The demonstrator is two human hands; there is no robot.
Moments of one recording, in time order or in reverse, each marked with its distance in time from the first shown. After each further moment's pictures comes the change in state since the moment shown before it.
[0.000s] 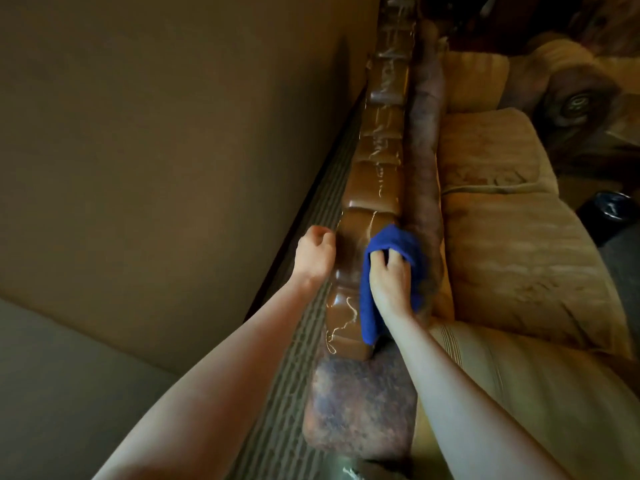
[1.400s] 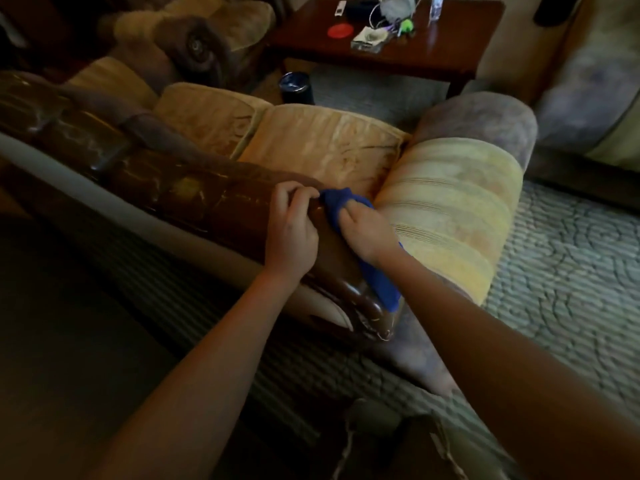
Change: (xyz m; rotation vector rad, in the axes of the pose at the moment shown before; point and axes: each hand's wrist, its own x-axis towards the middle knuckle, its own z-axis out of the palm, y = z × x) left_hand 0.137 0.034 0.051 0.149 -0.849 1.405; right_hand 0.037 -0.034 0.040 -0.264 0.551 0.393
